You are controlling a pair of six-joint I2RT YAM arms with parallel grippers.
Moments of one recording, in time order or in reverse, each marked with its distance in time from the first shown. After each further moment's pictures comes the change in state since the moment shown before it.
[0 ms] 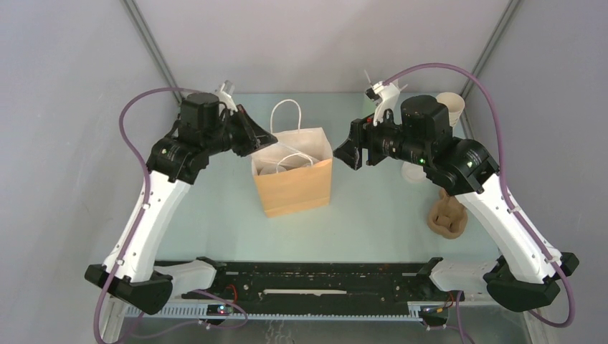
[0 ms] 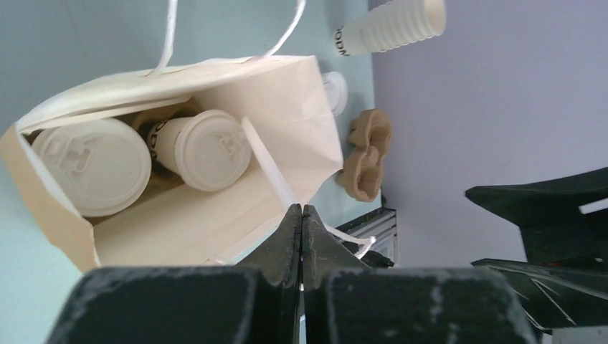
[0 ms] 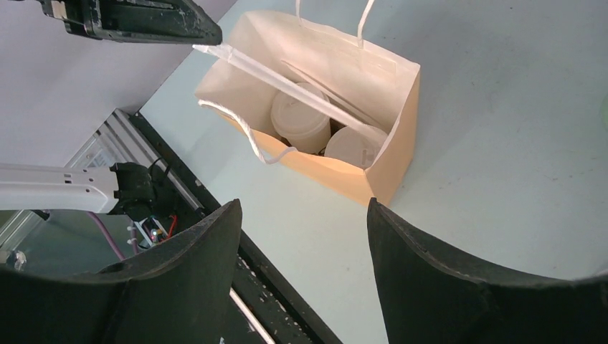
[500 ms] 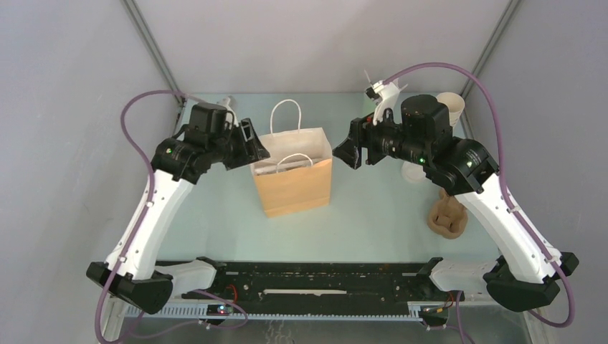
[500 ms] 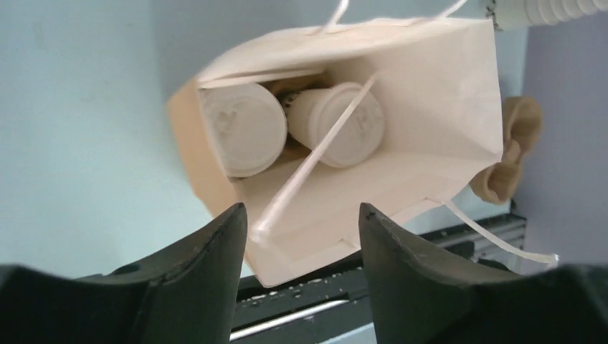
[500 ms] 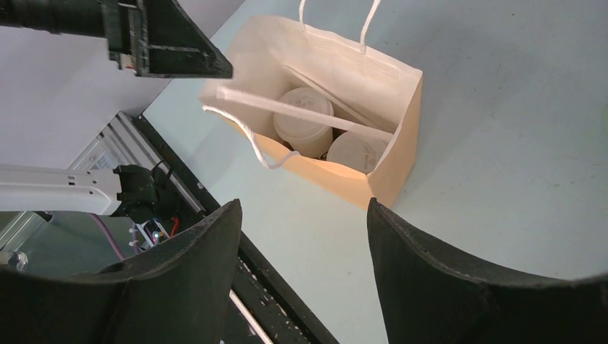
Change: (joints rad) left arm 0.011 -0.003 -0.066 -0.129 -0.154 0.183; right arm 0.000 0.000 0.000 0.011 -0.005 -0.001
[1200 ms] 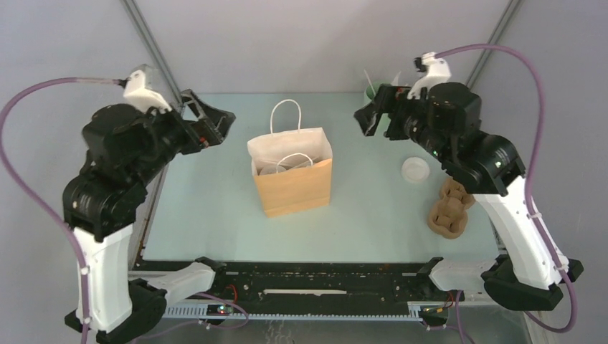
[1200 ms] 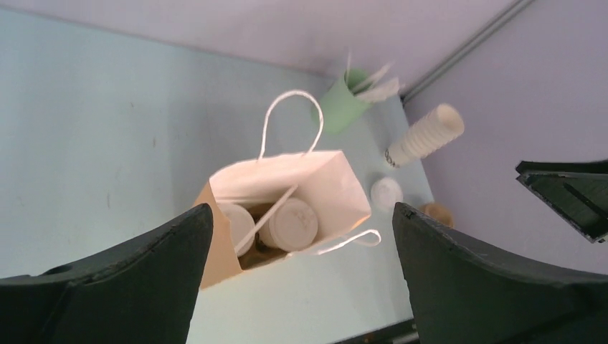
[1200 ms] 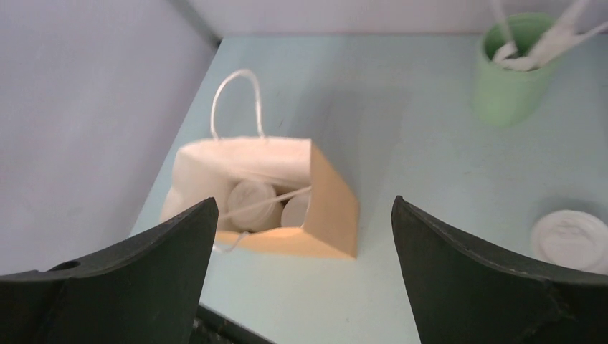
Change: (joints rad) left arm 0.000 -0.103 0.493 -0.109 -0.180 0.090; right arm -0.027 0.024 0.171 -0.051 0.343 0.181
